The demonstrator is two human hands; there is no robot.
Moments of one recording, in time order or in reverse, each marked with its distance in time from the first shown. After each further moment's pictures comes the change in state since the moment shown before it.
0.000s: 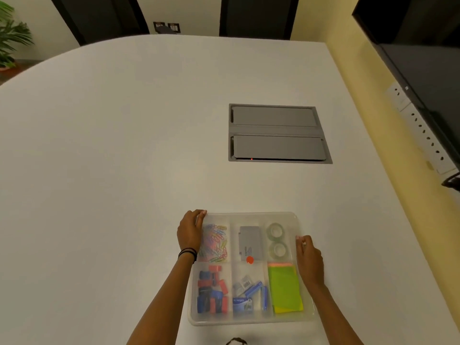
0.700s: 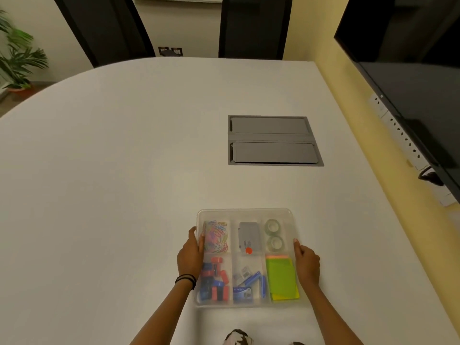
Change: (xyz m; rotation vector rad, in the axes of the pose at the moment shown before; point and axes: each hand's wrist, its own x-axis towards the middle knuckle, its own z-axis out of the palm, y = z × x) left_hand -0.071 -0.028 -0.016 0.231 -0.102 0.022; right_hand -0.028 0.012 0.001 0.138 0.071 0.135
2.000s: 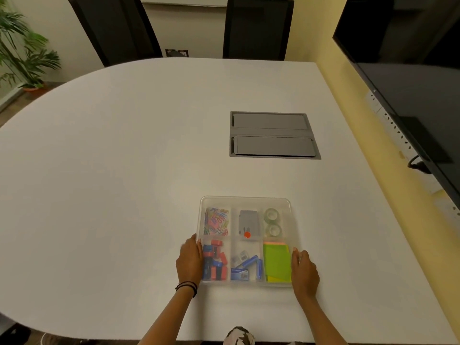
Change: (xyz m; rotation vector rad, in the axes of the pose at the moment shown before) left_hand -0.076 -0.014 -0.003 0.088 0.073 0.014; right_hand -0.071 0.031 -0.014 -0.187 0.078 -0.040
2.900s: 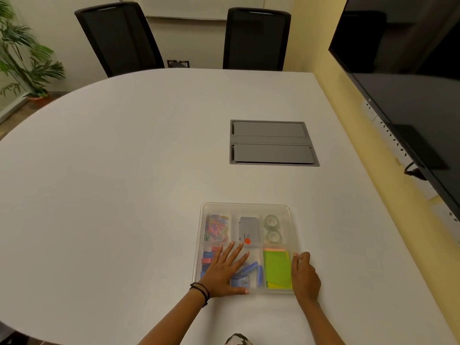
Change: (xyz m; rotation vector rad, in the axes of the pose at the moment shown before) left_hand -0.011 0.034 0.021 0.361 -0.543 0.805; right_hand 0.002 -0.004 -0.005 -0.099 -0.016 -0.049
